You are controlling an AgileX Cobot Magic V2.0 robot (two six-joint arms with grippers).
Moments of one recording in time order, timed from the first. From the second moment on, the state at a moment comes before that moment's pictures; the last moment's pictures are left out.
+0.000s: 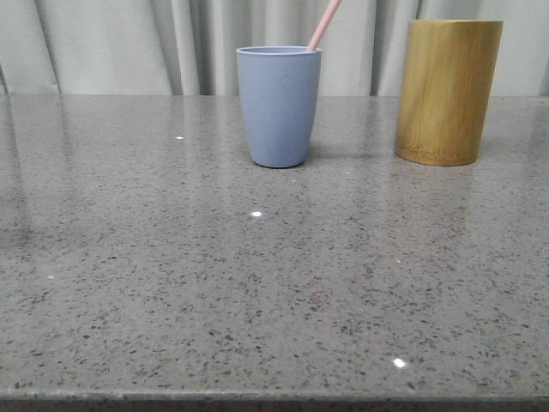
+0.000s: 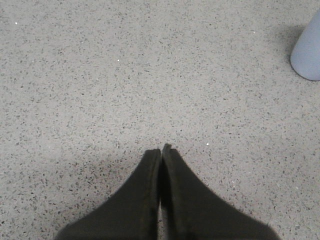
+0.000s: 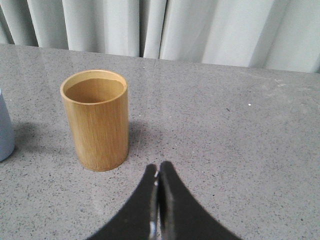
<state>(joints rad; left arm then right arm) -0.13 0.98 -0.87 -0.23 0.71 0.07 0.21 0.59 -0.72 -0.29 0.51 0.31</state>
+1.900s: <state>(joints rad) 0.00 0.00 0.00 -0.02 0.06 0.07 0.21 0.59 -0.72 -0.29 0.51 0.32</state>
